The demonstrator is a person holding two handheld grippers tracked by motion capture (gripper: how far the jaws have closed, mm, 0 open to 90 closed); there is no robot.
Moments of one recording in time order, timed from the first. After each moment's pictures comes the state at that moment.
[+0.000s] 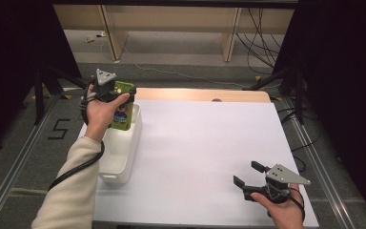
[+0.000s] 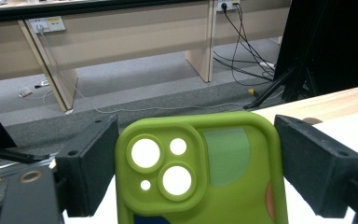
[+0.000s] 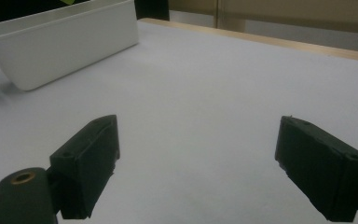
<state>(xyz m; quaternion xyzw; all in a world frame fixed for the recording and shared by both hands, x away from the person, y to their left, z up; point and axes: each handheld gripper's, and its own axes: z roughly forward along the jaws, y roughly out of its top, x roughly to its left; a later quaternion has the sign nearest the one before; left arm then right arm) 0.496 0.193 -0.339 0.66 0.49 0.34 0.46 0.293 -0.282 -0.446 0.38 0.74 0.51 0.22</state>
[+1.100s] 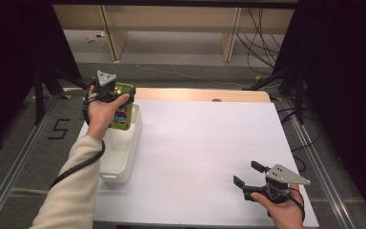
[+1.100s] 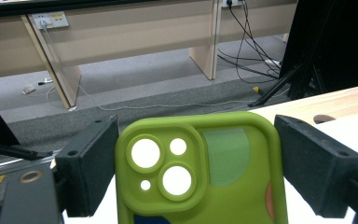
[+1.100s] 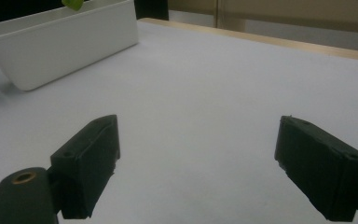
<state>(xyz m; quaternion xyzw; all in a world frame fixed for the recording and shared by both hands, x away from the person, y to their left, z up) 0.507 0.197 -0.352 0.66 0.50 0.34 0.45 0.294 -0.282 -0.447 0.39 0.74 0.51 0.22</state>
